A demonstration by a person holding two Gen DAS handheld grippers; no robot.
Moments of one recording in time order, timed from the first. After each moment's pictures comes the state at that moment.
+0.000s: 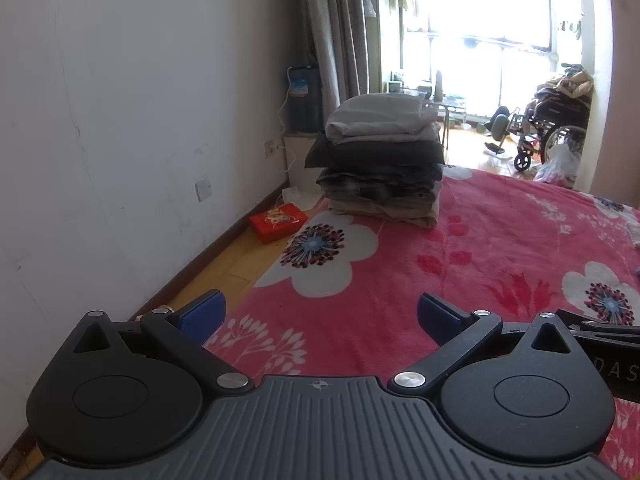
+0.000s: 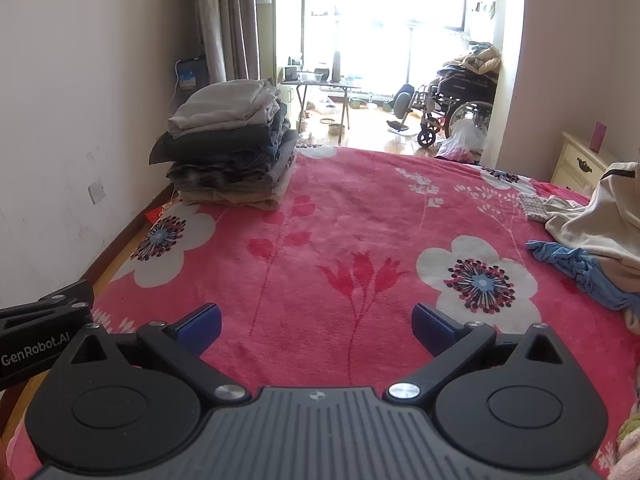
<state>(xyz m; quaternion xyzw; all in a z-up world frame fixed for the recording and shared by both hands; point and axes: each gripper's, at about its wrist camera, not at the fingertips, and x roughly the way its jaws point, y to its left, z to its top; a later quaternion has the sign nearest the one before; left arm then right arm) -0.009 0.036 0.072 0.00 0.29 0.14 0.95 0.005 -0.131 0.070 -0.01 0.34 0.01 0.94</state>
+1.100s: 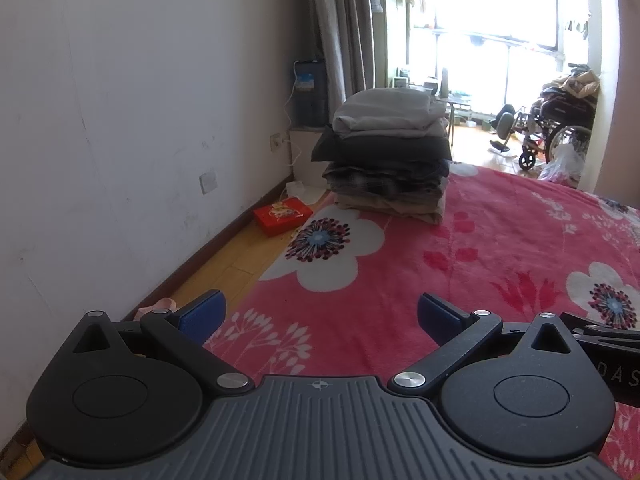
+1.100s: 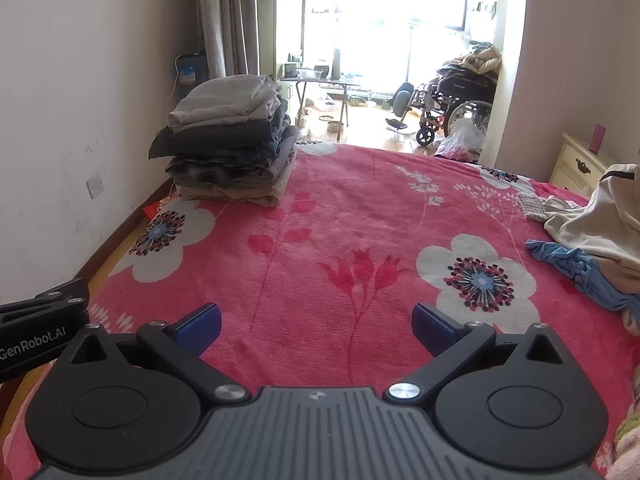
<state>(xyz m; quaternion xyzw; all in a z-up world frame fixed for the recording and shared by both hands) -0.010 0.043 0.070 -0.01 0.30 0.14 0.94 0.006 -0.126 0.068 -0.01 0.34 0.01 0.94</state>
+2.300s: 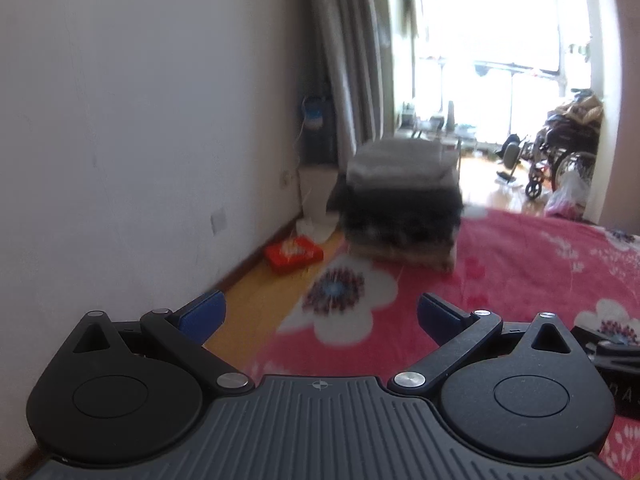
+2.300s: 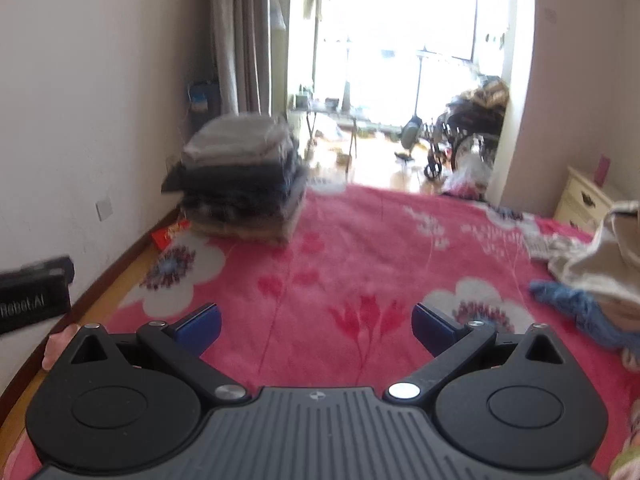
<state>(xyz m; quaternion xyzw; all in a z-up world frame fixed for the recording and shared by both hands) 0.006 0.057 0.116 0.01 0.25 0.15 0.96 0.017 -0.119 0.103 -0.03 0.29 0.03 0.96</state>
